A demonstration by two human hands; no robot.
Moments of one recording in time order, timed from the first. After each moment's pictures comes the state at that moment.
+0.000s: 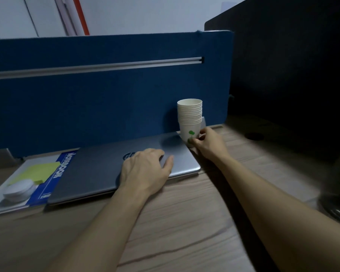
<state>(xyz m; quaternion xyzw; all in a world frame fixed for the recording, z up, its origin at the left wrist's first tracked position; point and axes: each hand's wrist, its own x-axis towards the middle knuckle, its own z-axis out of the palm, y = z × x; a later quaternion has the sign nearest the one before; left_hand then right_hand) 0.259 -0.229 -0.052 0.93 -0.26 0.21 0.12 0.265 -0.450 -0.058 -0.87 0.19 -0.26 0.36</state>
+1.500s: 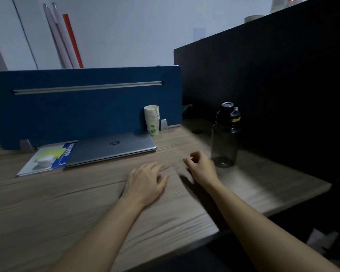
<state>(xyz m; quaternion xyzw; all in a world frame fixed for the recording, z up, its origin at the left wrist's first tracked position) 0.046 -0.216 -0.055 0.90 -0.37 0.18 0.15 -0.014 -0.407 -0.057 -0.81 0.22 -0.27 0.47</state>
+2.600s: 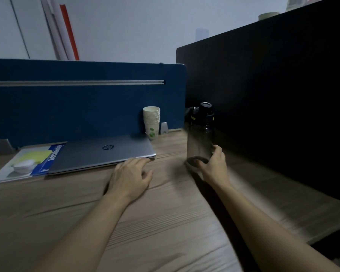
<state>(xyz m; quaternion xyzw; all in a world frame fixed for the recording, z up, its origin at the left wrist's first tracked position) 0.121 -0.220 -0.054 0.90 -0.33 0.21 0.18 0.032 -0.467 -0.063 -0.82 0.27 -0.33 0.37</state>
